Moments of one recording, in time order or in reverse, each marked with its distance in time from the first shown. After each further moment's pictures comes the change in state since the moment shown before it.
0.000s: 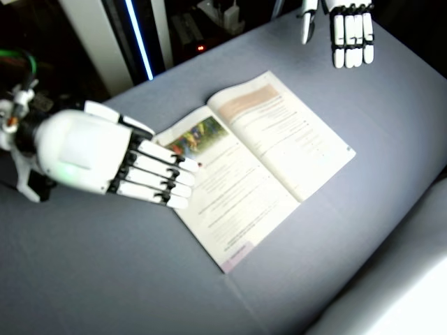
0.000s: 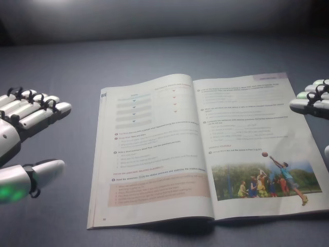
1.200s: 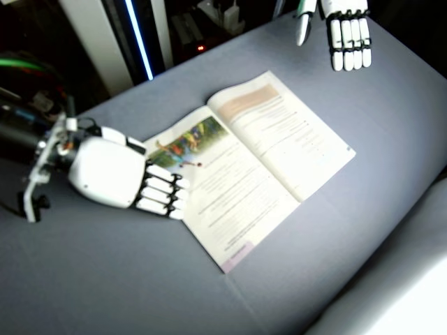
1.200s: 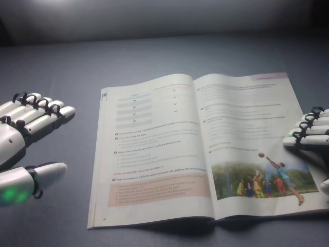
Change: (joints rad) left arm -0.003 -0.026 0.016 0.001 0.027 -0.011; right arm 0.163 -0.105 0.091 -0.581 -0.376 0.234
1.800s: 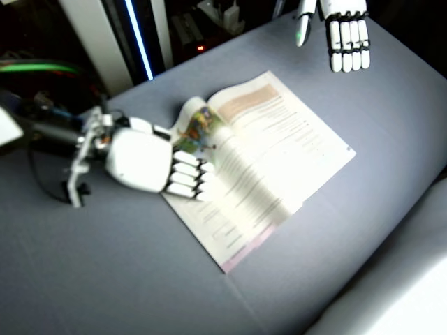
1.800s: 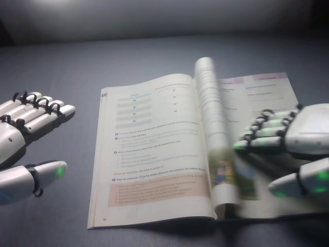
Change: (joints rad) left arm 0.000 -0.005 0.006 -0.004 -0.010 -0.010; right arm 0.088 -0.154 0.051 0.019 0.082 0.025
